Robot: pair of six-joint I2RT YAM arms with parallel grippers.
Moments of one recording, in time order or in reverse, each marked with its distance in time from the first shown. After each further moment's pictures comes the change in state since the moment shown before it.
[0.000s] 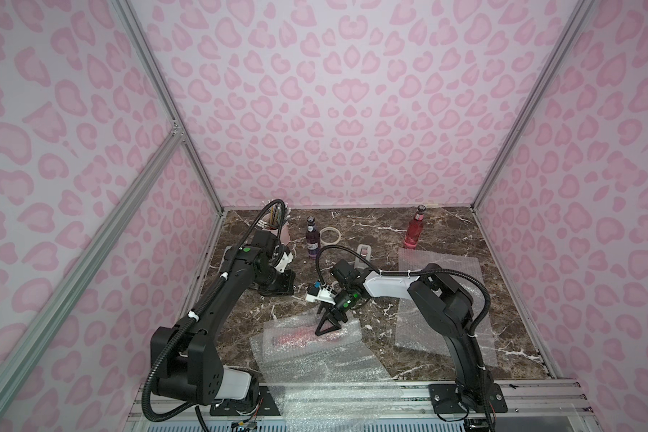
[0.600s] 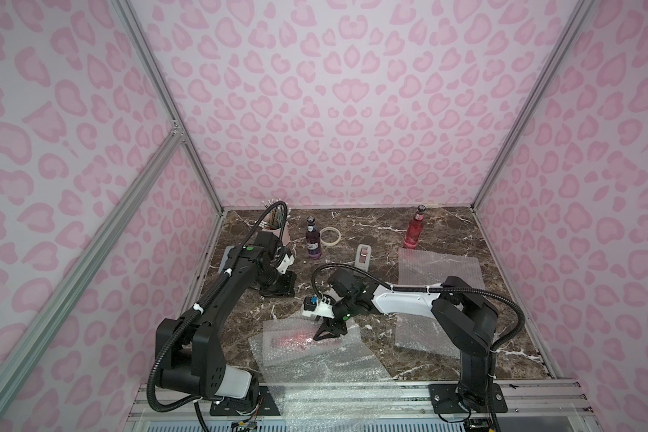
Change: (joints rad) left arm 0.000 0.042 -0.007 0.000 0.011 0.004; right arm 0.113 -0.217 -0.187 0.175 0.329 -0.049
